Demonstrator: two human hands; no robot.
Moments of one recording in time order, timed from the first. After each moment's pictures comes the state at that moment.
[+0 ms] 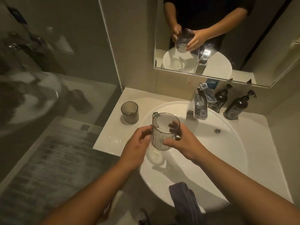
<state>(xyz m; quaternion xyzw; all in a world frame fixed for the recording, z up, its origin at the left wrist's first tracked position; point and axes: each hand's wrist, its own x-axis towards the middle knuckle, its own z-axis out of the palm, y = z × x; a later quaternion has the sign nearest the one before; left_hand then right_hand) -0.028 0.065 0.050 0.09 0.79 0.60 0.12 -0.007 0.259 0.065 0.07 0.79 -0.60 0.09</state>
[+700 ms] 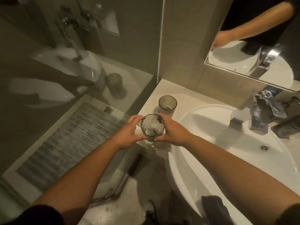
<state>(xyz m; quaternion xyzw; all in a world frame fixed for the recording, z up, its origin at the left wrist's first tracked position) -0.105 -0.085 -0.006 0.11 0.89 0.43 0.15 -0.112 0.128 0.022 -0.18 0.90 -0.35 0.18</state>
